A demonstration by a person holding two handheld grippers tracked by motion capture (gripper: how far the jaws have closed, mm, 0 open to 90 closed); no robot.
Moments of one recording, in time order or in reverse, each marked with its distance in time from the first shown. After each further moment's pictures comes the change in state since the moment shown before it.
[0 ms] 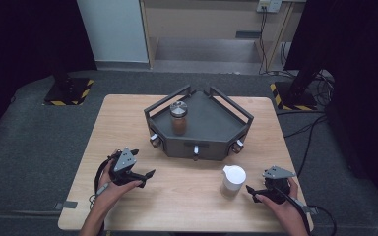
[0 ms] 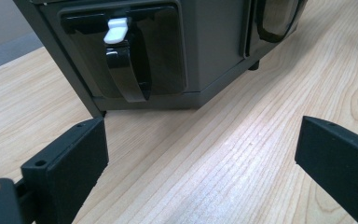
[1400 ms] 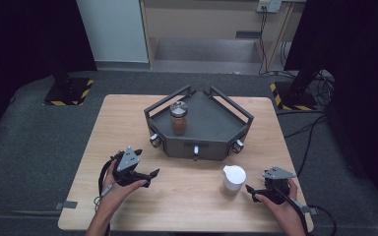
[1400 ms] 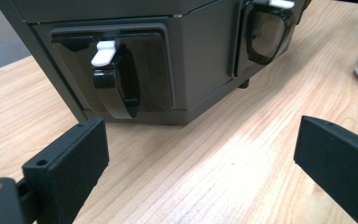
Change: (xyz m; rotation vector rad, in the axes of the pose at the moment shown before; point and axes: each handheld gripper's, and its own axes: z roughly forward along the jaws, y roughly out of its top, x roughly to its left) left arm -0.015 0.009 0.002 -0.035 0.011 -0.049; right arm 0.003 -0.006 0.002 -0.019 -0.016 0.024
